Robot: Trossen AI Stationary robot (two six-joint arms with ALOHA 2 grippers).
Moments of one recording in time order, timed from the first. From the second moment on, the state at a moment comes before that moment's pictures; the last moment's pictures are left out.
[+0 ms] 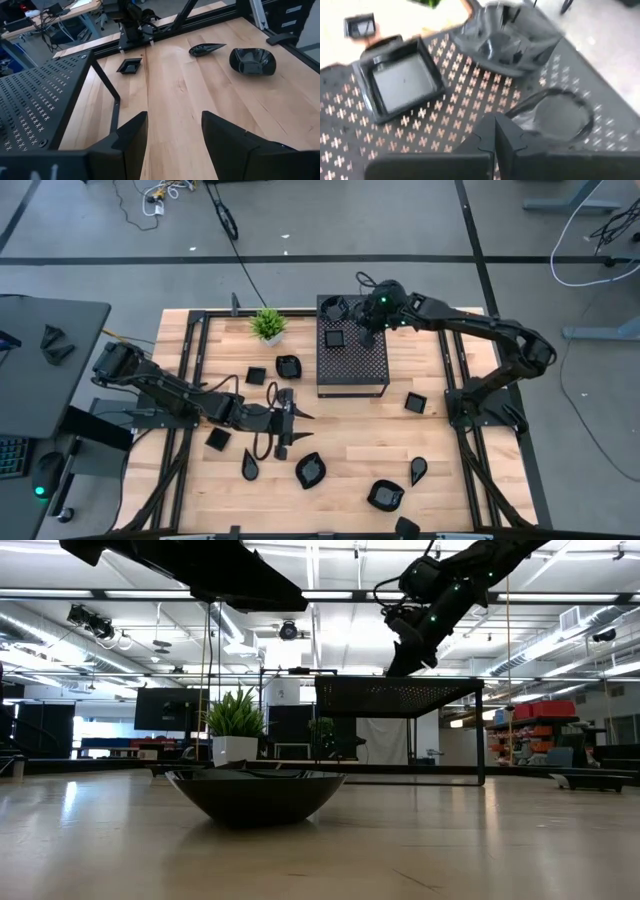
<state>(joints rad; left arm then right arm) -0.34 1.44 0.74 0.35 -0.35 0.13 -0.58 1.47 1.12 -0.42 -0.06 -0.10</state>
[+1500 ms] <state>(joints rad) -0.68 1.39 0.74 0.32 -0.69 0.01 0.92 1.71 1.25 -0.36 0.50 0.73</state>
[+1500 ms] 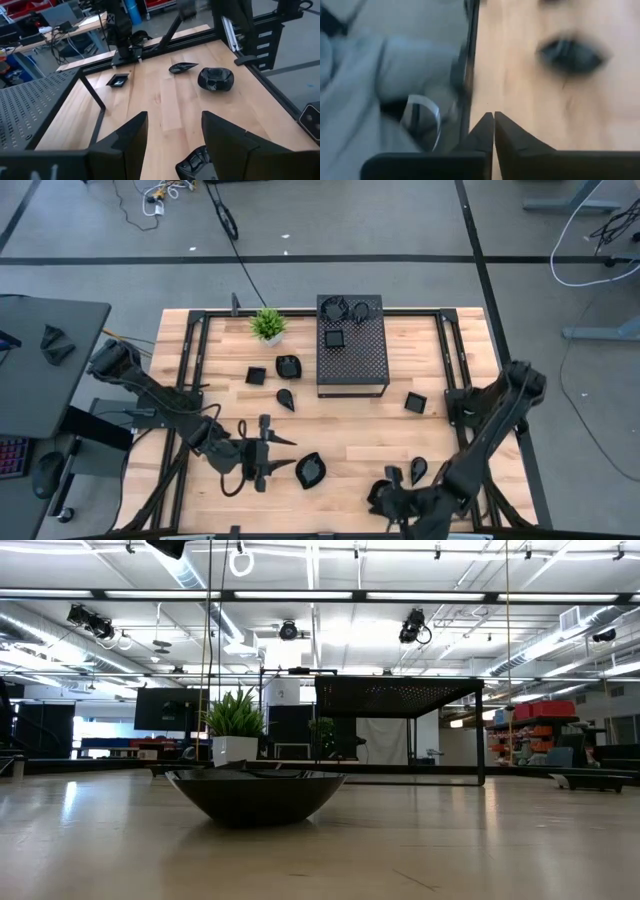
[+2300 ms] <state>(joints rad) -0.62 1.39 0.74 0.29 -0.68 -0.02 0.97 1.93 1.23 -0.55 0.29 0.87</state>
